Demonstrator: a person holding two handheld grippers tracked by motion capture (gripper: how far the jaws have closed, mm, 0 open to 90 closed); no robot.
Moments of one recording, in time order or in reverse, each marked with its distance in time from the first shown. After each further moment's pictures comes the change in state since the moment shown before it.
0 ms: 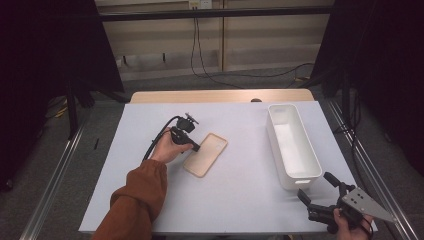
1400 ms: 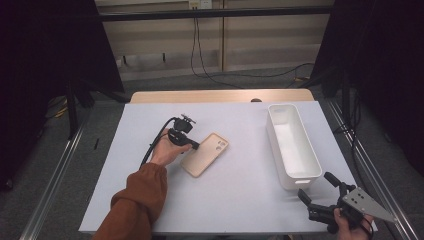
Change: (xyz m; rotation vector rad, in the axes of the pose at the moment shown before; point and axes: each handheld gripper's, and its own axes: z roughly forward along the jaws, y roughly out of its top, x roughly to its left) left arm -0.004 -0.010 -0.006 -0.108 0.035 -0.049; right arm -0.001 0.000 0.000 -0.002 -0.002 0.000
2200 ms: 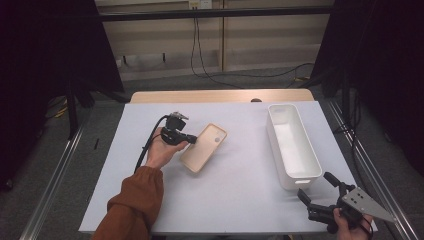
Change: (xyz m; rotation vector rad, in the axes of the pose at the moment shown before) left arm -0.006 -0.008 -0.028 -0.197 0.025 -0.018; right arm 0.001 0.000 0.001 0.001 0.001 0.002
